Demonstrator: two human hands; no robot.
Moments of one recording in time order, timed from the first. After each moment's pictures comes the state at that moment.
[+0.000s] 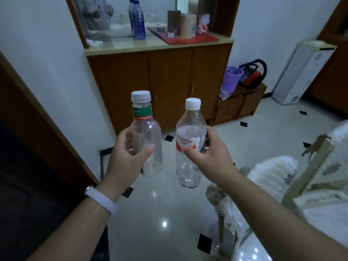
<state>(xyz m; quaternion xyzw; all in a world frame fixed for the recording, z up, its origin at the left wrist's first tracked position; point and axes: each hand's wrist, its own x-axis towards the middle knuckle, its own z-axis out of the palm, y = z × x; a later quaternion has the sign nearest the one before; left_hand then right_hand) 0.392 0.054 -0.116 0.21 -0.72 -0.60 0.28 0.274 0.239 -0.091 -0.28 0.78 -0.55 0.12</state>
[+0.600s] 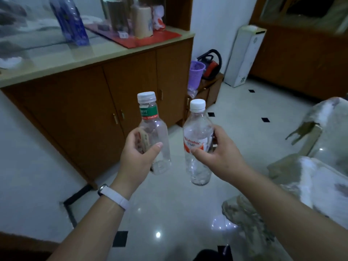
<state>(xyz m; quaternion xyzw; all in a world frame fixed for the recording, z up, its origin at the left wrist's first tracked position) 0.165 -0.174 -0.137 0.09 -0.74 -0.65 0.14 0.133 0.046 -0.094 -0.12 0.85 -0.51 0.02</state>
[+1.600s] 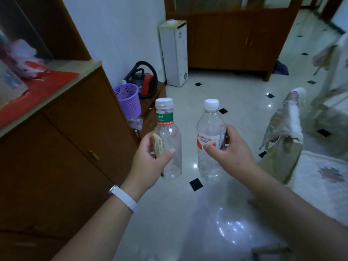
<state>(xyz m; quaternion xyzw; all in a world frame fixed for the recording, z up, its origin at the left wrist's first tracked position) -0.318 0.015 -0.136 -0.12 -0.77 -0.63 -0.04 -0.255 0.234 -0.121 0.14 0.82 -0.54 -0.13</state>
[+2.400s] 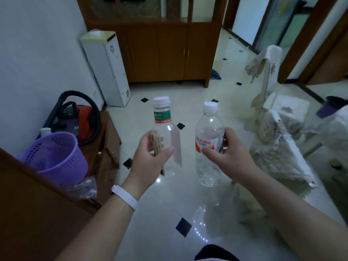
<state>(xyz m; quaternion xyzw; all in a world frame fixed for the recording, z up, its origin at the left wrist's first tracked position) -0.719 0.138 -0.150 -0.24 -0.69 -0.65 -0.18 -0.567 0.305 -0.115 0.30 0.81 -0.45 -0.23</state>
